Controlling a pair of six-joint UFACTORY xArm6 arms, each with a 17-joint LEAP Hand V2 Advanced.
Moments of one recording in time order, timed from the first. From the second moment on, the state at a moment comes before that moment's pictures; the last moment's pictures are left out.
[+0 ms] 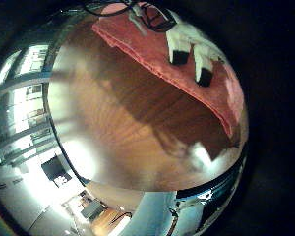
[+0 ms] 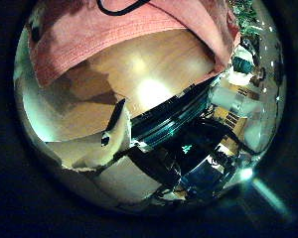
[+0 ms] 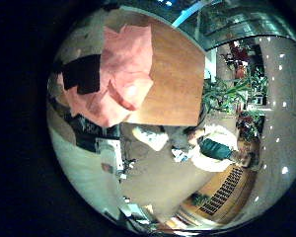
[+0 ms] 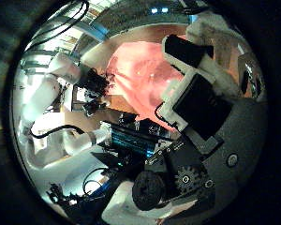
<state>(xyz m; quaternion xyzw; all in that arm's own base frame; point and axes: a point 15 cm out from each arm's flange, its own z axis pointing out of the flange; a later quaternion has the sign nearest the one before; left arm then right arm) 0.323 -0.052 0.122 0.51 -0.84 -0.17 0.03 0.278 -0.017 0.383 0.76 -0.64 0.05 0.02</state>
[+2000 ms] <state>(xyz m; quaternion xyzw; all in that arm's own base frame) 0.346 -0.079 0.220 0.50 -0.85 -0.19 0.05 0.258 0.039 0.236 0.80 -0.59 -0.04 0.08</state>
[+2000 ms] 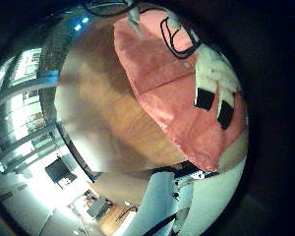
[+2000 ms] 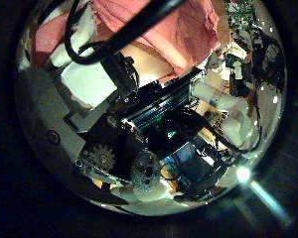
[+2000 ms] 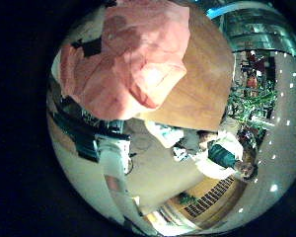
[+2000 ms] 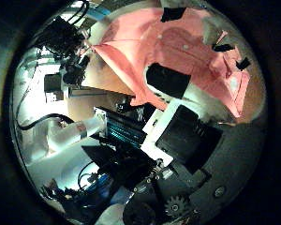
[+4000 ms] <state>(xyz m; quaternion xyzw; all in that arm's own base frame) 0.335 -0.051 0.245 0.49 -0.84 -0.20 0.10 0.295 -0.003 0.203 0.80 -0.58 0.08 0.14</state>
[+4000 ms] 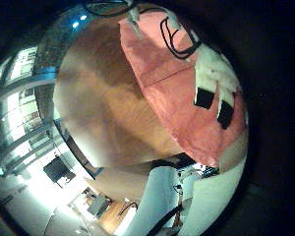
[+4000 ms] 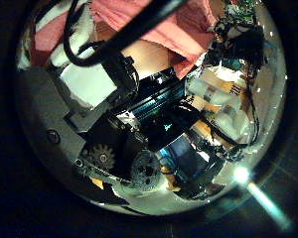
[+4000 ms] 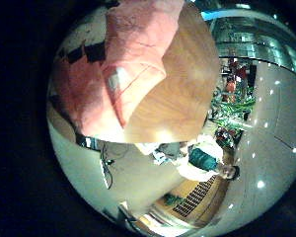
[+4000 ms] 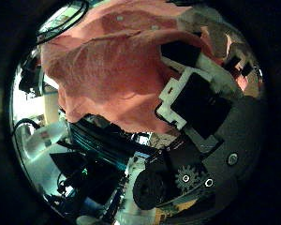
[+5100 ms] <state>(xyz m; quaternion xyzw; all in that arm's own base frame) 0.379 -0.026 0.306 0.50 -0.83 -0.21 0.13 0.380 0.032 0.320 0.80 -0.59 0.06 0.07</state>
